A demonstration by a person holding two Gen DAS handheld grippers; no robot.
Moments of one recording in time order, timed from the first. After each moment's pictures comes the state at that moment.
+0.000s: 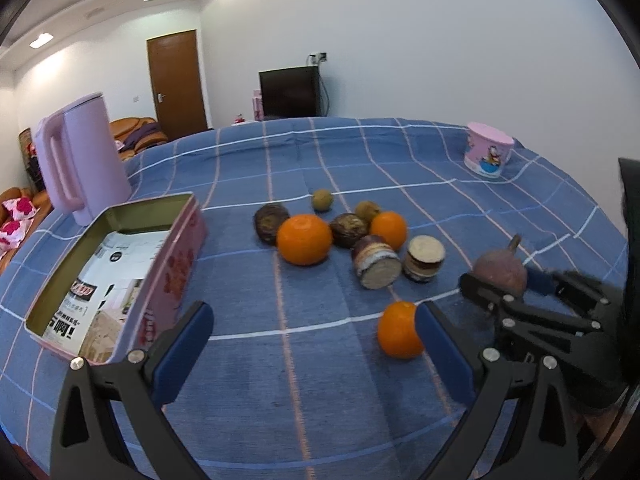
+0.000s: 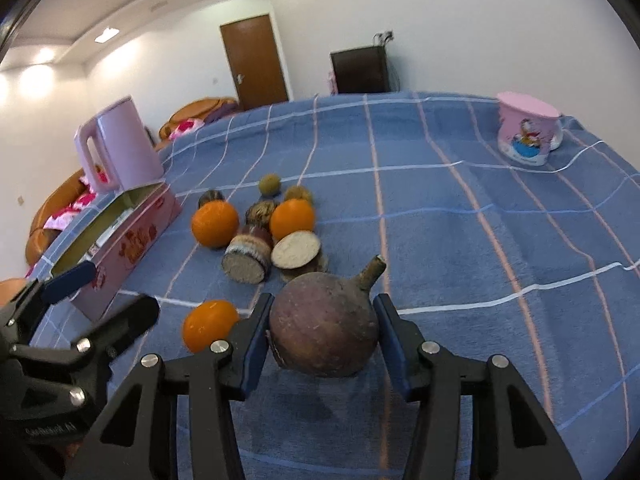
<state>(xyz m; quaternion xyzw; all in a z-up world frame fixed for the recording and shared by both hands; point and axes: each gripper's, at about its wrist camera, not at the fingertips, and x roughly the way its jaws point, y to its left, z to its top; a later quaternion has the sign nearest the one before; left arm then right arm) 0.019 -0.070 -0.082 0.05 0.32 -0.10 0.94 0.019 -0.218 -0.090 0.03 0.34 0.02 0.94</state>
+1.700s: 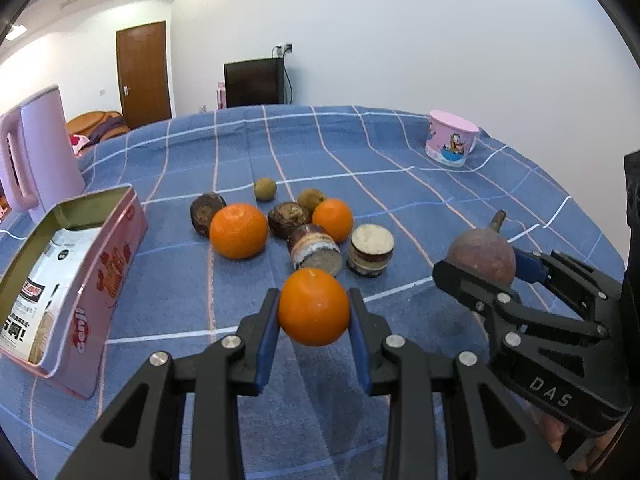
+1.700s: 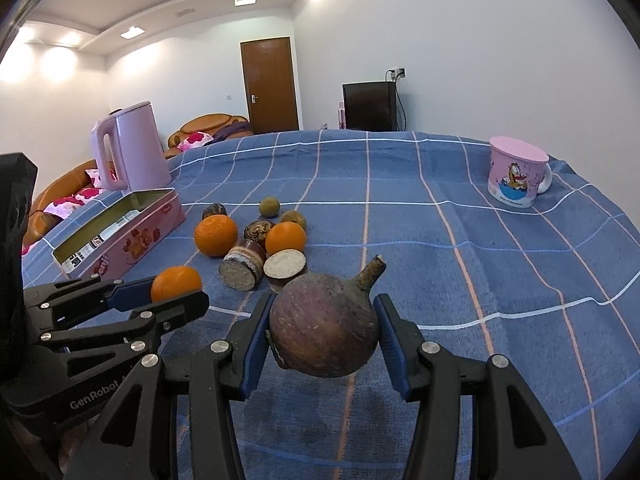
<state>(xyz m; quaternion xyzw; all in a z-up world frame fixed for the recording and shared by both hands) 0.023 -0.092 -0.093 0.03 0.33 -0.17 0.93 0.002 -0.227 -0.083 0.01 0.29 0.07 0.95</state>
